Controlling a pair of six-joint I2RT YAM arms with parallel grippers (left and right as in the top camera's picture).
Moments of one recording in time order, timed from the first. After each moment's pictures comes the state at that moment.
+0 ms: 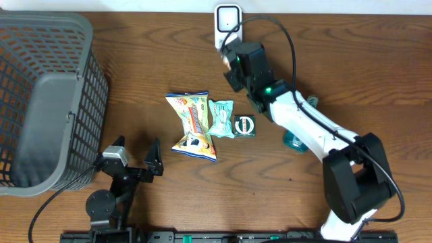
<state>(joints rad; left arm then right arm) 0.08 0.01 0.02 -0.10 0.28 -0.27 0.51 1.89 1.34 -0.06 0.17 -0.22</state>
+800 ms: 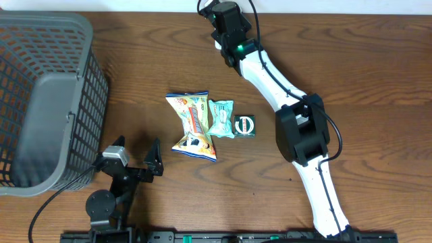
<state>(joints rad) 0.08 0.01 0.02 -0.10 0.28 -0.27 0.47 2.52 2.20 -0.22 0.42 -0.50</state>
